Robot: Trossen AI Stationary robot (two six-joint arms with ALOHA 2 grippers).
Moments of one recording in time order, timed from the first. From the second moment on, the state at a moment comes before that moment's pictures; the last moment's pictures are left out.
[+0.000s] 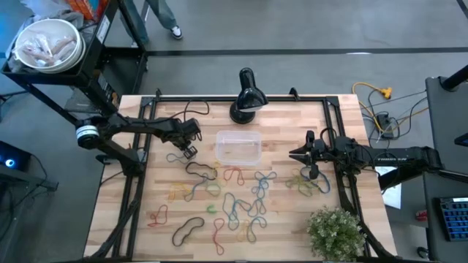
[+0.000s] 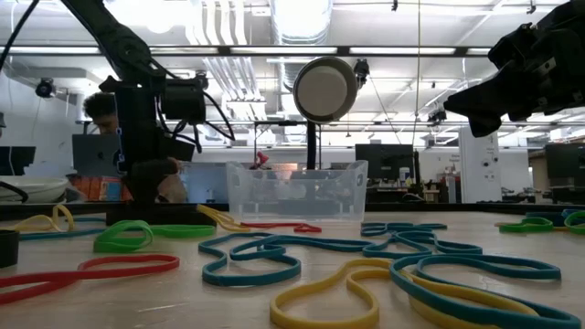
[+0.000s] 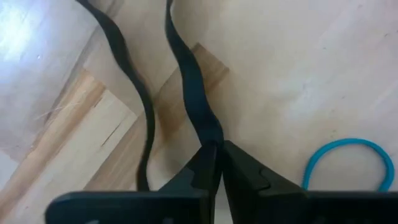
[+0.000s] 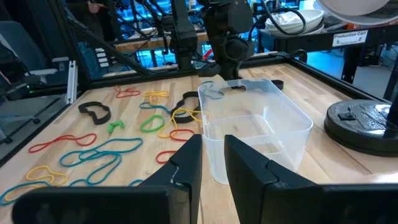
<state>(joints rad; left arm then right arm) 0.44 1.44 0.67 -0.60 -0.21 -0.25 -0.11 0.34 0.01 0.22 -0.08 0.15</state>
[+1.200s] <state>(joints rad) 0.13 0.94 0.67 -0.34 -0.17 -0.15 -0.11 0.34 0.01 0.22 -0.08 0.15</state>
